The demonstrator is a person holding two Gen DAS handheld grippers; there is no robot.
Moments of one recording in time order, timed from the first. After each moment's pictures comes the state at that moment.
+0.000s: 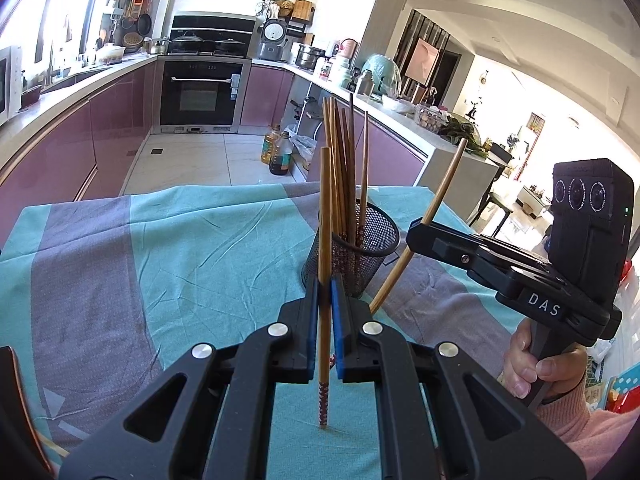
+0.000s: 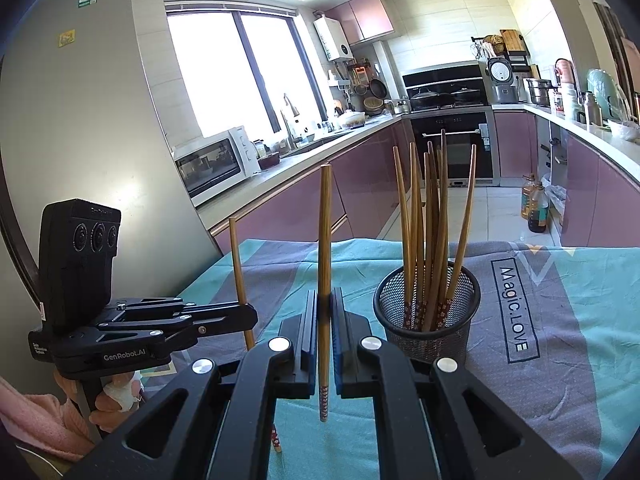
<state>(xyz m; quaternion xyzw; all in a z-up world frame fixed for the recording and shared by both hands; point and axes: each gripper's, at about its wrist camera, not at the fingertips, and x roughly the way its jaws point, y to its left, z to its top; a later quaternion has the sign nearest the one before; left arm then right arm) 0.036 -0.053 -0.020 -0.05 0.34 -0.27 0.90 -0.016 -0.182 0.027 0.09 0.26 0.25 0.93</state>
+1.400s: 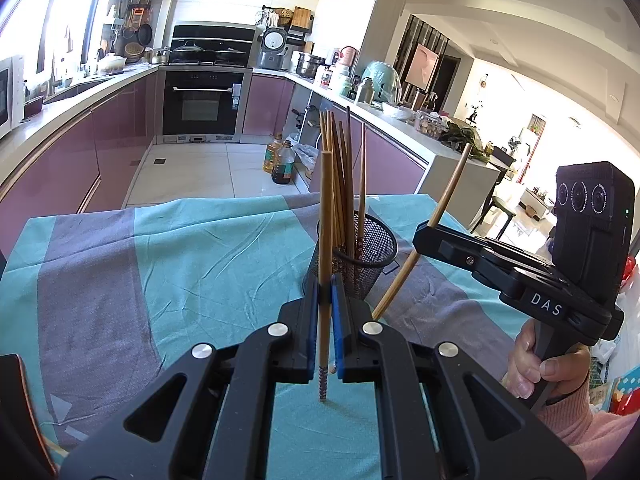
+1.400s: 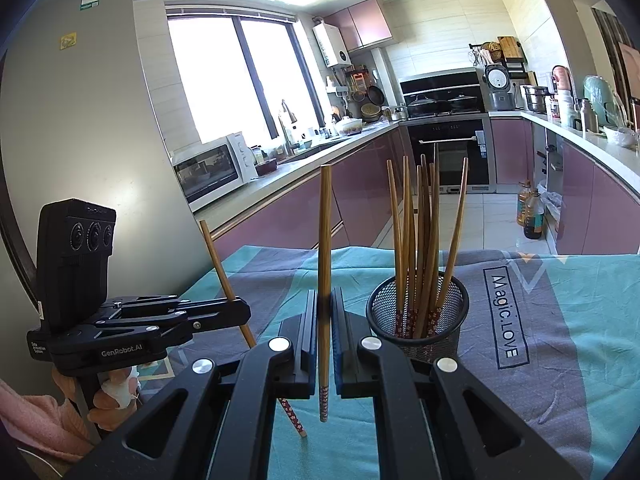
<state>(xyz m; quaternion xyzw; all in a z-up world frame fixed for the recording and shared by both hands) 0.037 -0.055 -0.015 -0.04 0.32 -0.27 0.91 -0.021 -0.185 0.036 0.09 0.25 0.24 0.93</state>
